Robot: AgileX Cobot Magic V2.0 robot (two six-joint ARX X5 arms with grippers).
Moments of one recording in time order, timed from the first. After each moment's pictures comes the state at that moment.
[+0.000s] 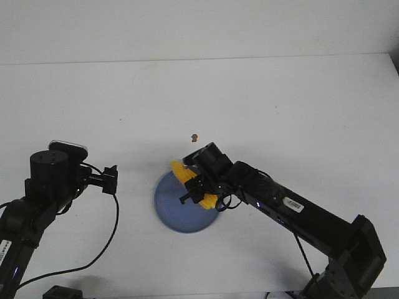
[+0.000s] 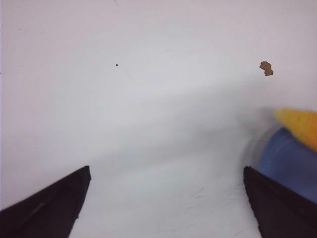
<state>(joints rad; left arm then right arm) -0.21 1.03 1.10 -0.61 0.04 0.06 0.73 1.66 1.27 -0.66 -0.13 0.27</state>
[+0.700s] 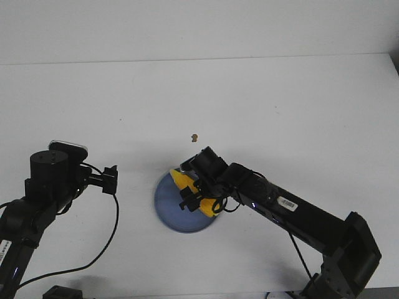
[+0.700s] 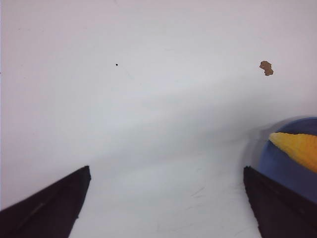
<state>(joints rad) -0.21 1.03 1.10 -0.61 0.04 0.06 0.75 1.69 1.27 -0.70 -0.13 0.25</state>
